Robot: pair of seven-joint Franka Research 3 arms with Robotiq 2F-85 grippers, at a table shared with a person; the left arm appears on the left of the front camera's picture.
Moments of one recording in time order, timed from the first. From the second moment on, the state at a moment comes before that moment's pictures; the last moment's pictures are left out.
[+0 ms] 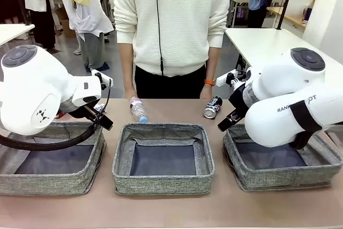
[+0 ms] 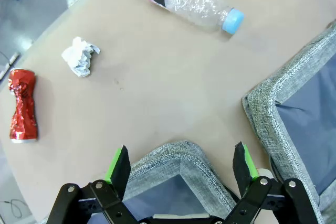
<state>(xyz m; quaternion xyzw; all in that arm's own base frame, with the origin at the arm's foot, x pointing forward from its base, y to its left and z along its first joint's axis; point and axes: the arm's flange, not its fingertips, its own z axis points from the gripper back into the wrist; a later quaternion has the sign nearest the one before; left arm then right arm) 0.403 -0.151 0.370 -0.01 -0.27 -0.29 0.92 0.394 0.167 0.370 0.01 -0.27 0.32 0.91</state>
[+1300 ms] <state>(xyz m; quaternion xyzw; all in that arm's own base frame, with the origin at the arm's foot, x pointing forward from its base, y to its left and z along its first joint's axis) 0.329 -0.004 0.520 -0.32 -0.26 -0.29 0.86 0.317 0.045 0.550 0.24 -0.30 0.12 0.91</state>
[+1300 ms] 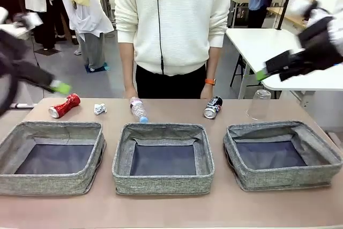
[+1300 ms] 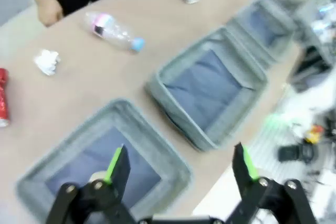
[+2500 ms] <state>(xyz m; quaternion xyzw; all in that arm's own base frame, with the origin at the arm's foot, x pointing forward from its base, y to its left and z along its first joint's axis) 0.282 0.185 0.470 -0.57 -0.23 -0.09 0.78 0.261 -0.160 0.491 0.49 -0.24 -0.10 0.83</state>
